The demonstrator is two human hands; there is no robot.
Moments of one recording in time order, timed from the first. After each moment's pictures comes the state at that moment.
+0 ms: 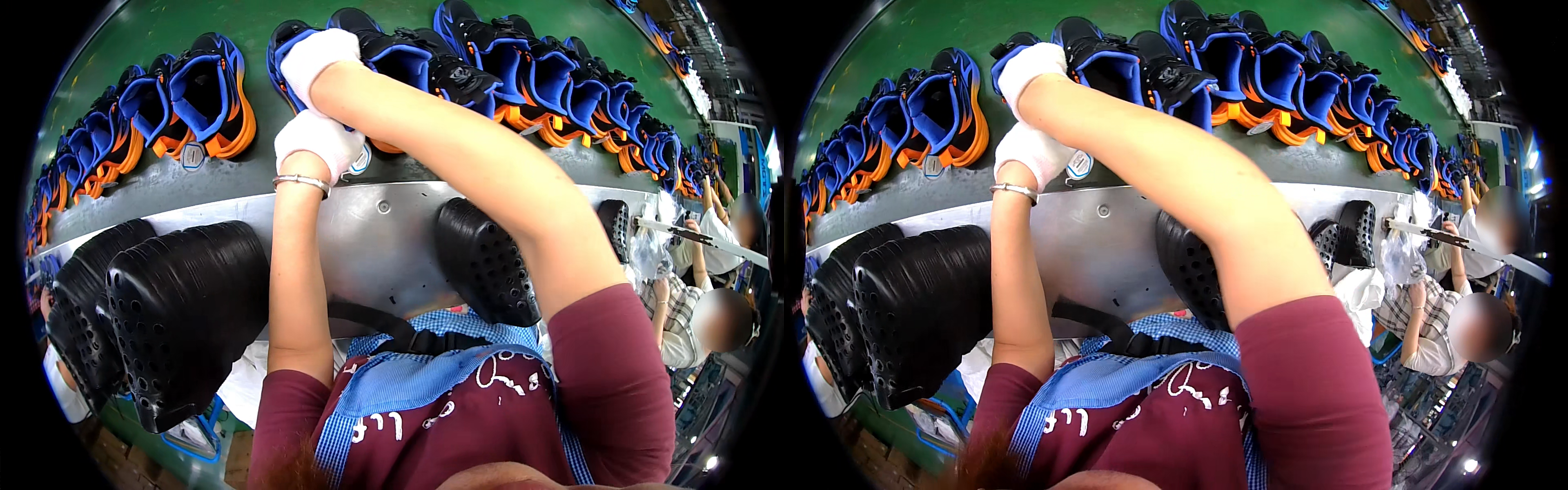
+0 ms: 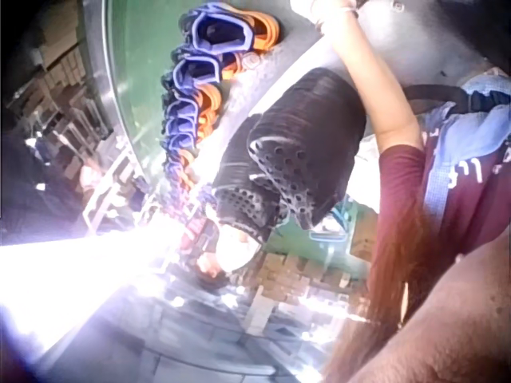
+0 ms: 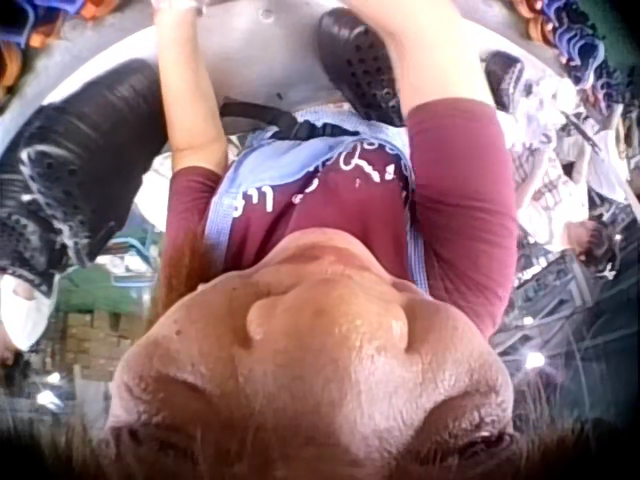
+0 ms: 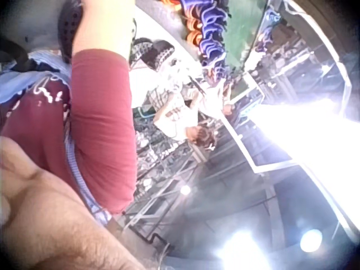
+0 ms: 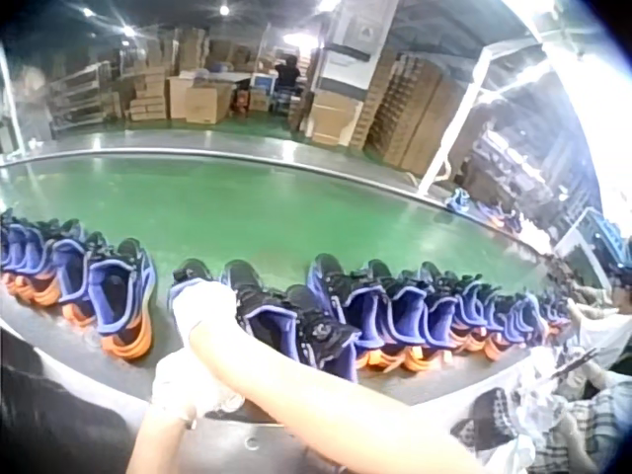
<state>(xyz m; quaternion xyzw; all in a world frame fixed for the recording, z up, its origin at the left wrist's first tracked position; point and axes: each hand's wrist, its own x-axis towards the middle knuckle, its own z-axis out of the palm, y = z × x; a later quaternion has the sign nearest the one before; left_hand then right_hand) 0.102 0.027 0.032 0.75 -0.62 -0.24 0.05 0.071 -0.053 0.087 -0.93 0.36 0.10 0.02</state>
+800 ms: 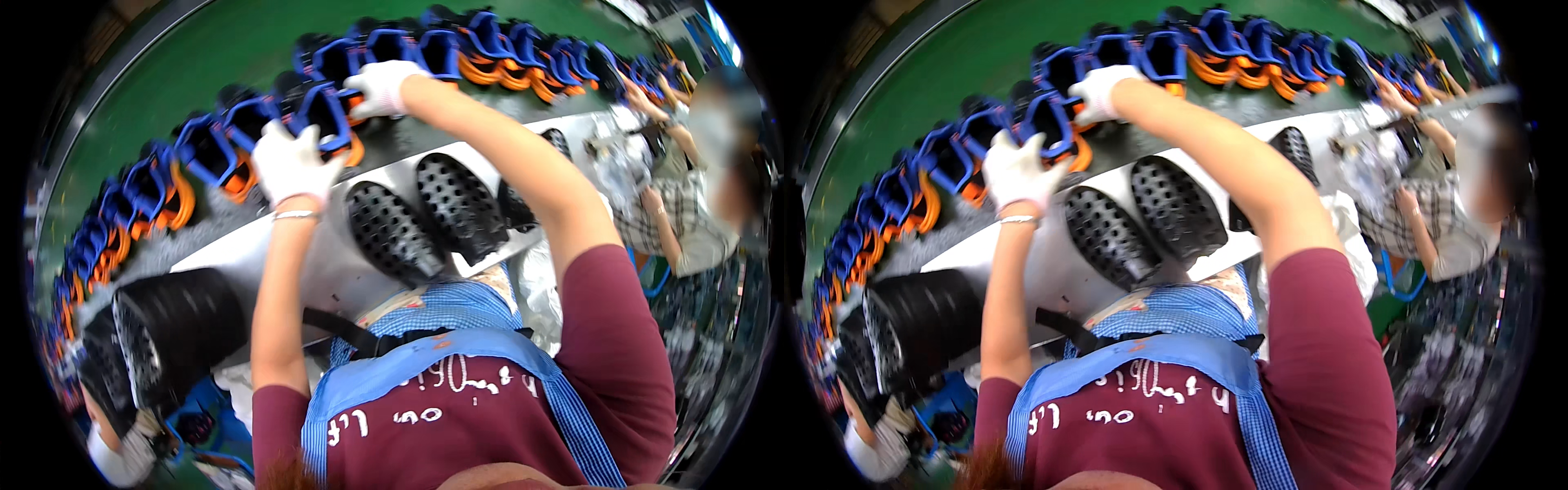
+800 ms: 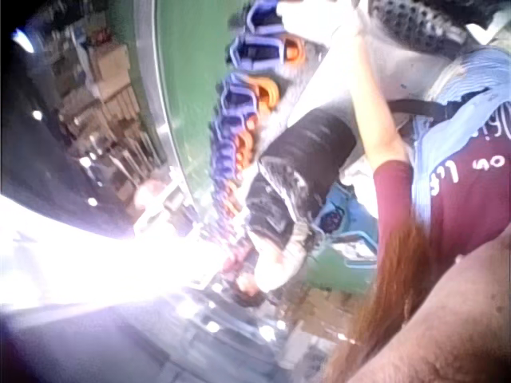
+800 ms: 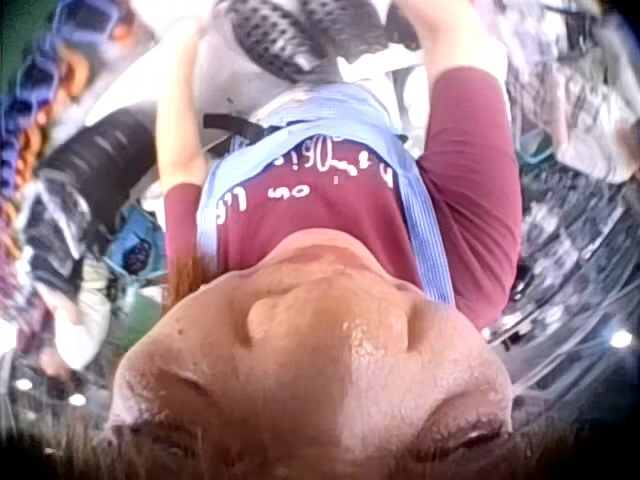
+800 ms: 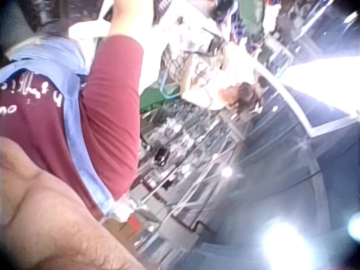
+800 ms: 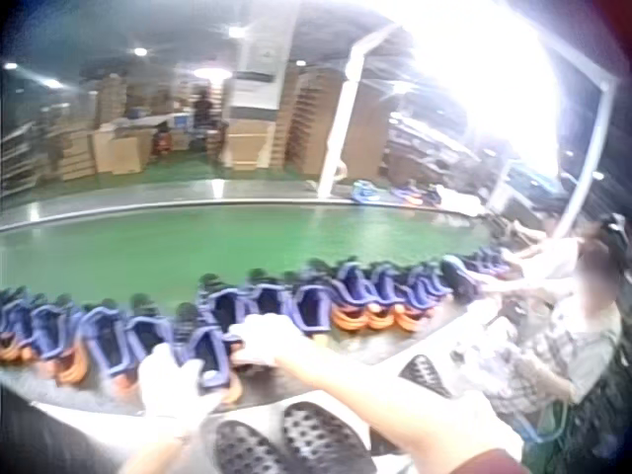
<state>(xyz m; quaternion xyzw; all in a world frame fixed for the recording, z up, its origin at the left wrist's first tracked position) -0.032 0.058 0.085 0.66 -0.72 0.07 0.19 -0.201 -0.068 0.111 -0.88 0.46 0.13 0.07</state>
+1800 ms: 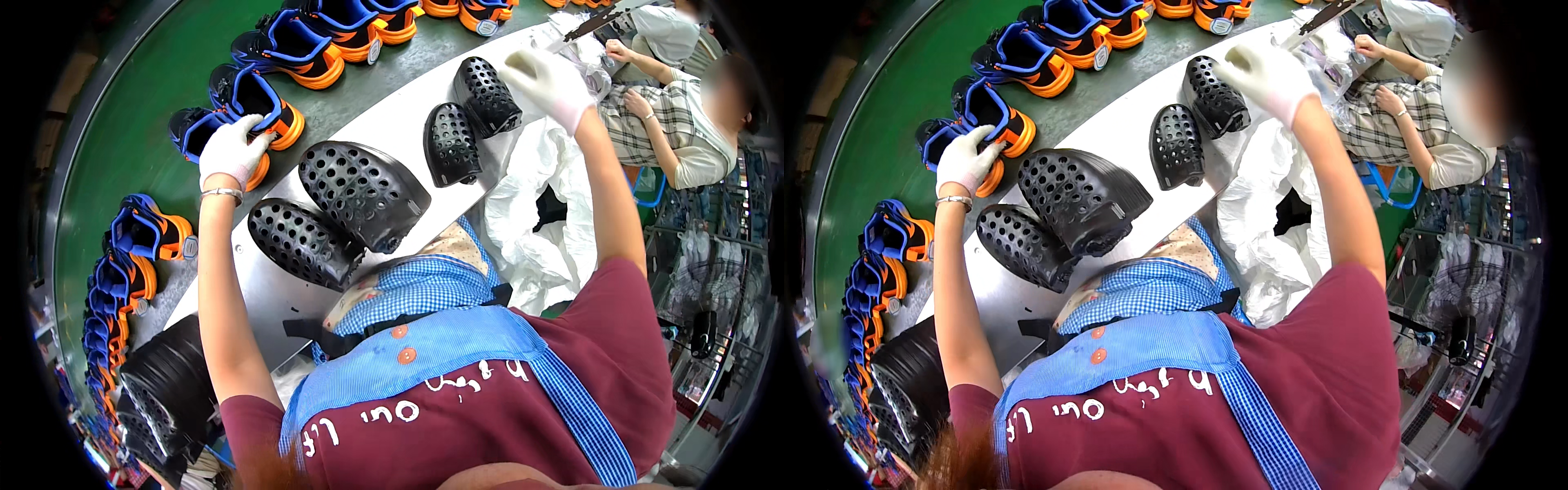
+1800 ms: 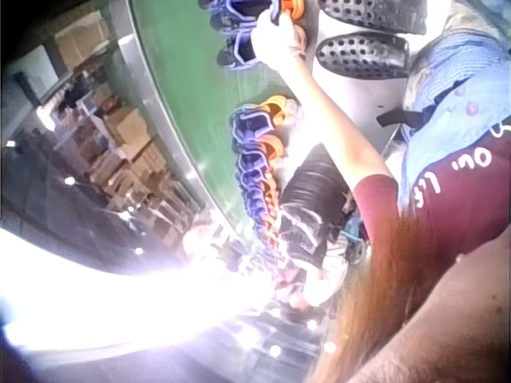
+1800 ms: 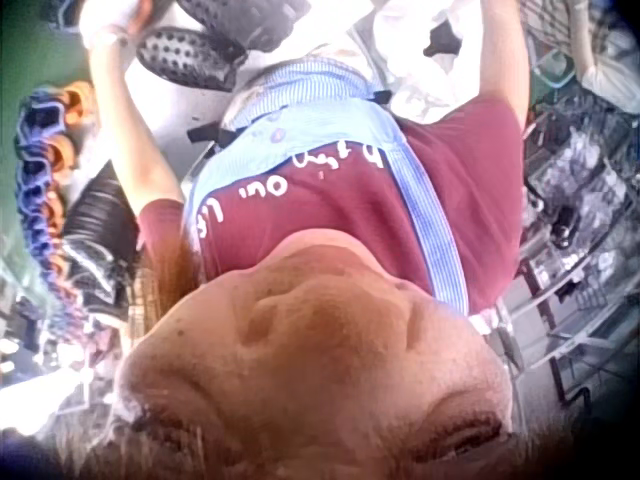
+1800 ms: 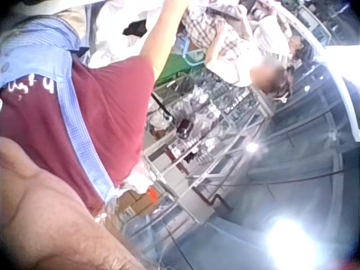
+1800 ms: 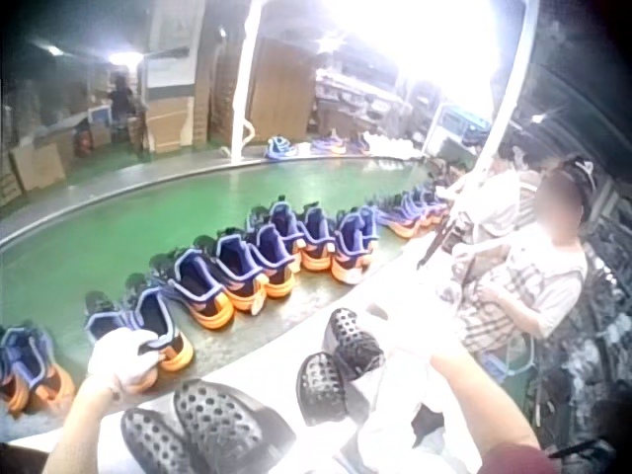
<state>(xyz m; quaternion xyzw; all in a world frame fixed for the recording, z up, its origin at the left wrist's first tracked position) -0.084 -0.024 0.065 0.57 -0.81 -0.15 0.04 -0.517 0.083 0.145 -0.67 0.74 -0.07 0.06</state>
